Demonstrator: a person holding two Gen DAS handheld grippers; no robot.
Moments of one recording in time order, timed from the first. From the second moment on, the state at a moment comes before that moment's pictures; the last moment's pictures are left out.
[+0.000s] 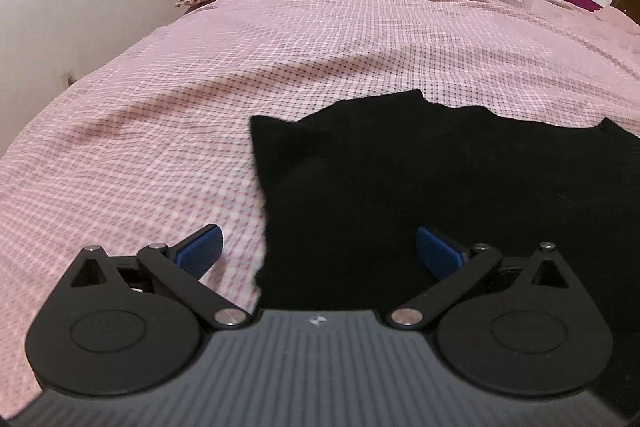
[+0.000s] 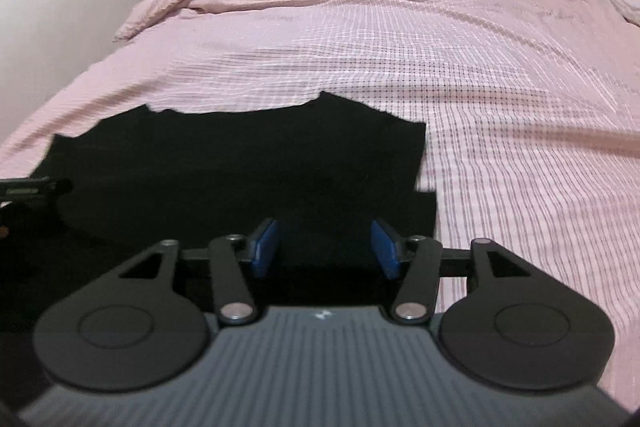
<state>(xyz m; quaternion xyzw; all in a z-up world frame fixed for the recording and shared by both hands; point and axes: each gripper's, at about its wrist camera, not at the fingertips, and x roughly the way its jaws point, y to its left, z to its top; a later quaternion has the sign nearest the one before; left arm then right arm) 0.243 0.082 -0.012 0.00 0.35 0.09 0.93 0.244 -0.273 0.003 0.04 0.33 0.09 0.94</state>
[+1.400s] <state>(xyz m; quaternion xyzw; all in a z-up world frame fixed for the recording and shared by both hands) 0.013 0.083 -0.053 -0.05 0.45 0.02 0.89 0.036 -0.261 -0.051 0.16 0.39 0.04 0.91</state>
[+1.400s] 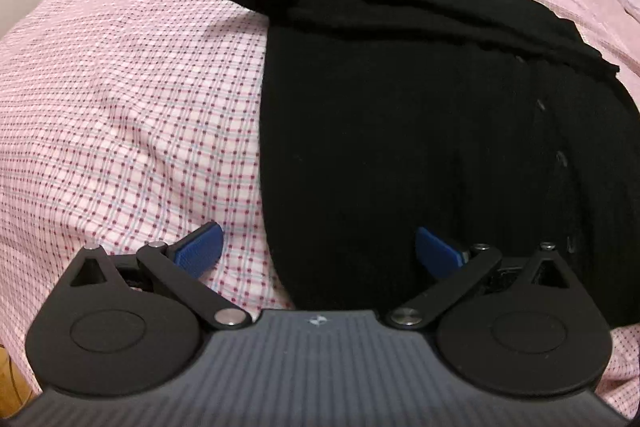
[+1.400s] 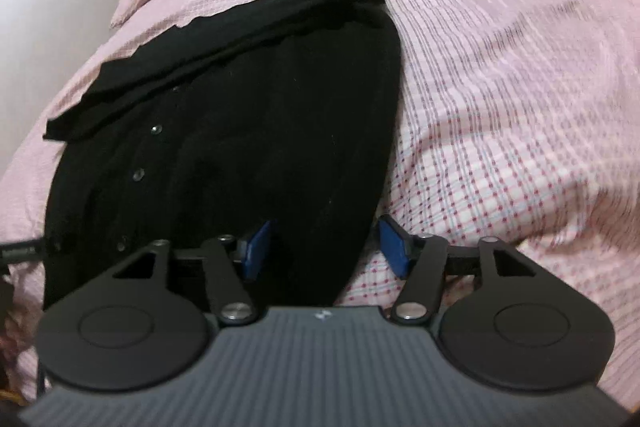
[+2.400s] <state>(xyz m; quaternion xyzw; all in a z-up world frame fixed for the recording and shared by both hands) -0.039 0.095 -0.055 -0.11 0.44 -0.08 0.89 0.024 -0.241 -0.047 0.18 0.42 0.08 0.89</state>
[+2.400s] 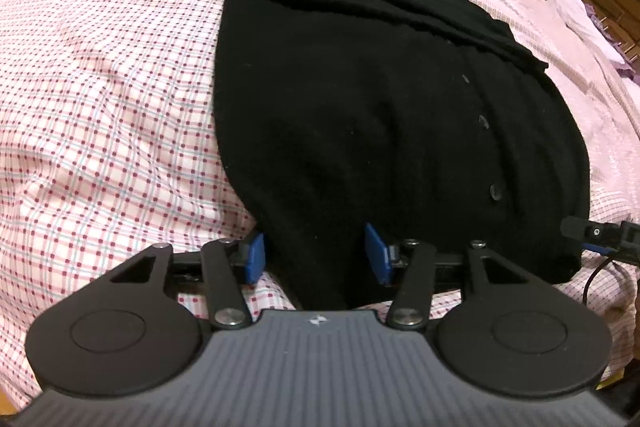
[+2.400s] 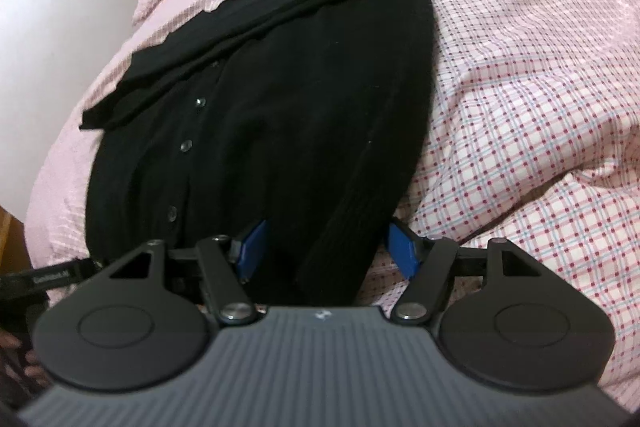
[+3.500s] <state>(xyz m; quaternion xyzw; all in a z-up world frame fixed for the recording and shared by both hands) -0.017 0.103 -0.065 -0.15 0.45 -0.06 0.88 0.020 -0.254 -0.059 0.19 0.42 0.06 0.88</state>
